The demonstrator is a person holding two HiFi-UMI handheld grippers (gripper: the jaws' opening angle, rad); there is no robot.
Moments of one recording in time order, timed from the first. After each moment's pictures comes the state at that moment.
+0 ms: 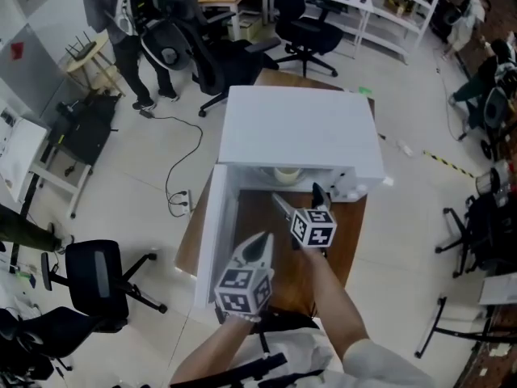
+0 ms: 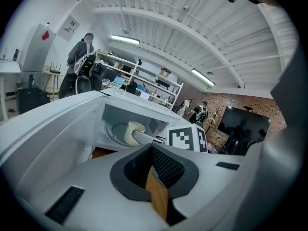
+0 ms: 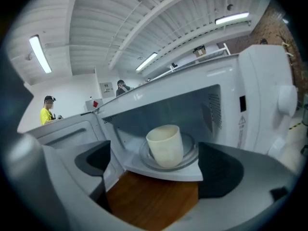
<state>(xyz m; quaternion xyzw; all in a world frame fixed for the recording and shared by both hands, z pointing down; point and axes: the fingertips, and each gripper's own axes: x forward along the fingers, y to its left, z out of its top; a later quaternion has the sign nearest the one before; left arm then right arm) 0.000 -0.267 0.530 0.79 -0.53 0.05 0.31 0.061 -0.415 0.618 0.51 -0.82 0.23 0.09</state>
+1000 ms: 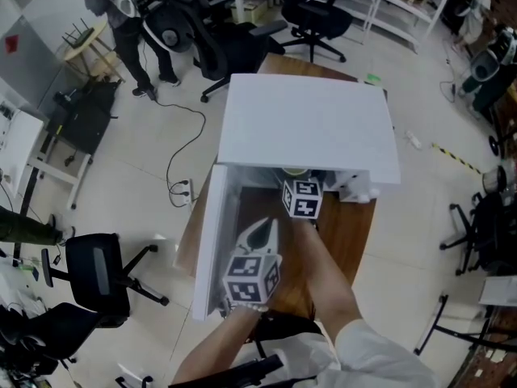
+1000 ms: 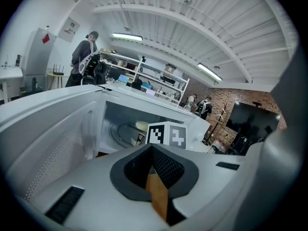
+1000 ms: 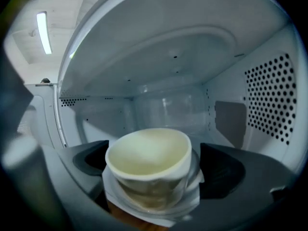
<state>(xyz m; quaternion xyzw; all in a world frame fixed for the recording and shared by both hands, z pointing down) -0.008 -0.321 0.554 0.77 -0.55 0.07 0.32 0.031 -0.516 0.656 0.55 -0.81 0.17 0.11</state>
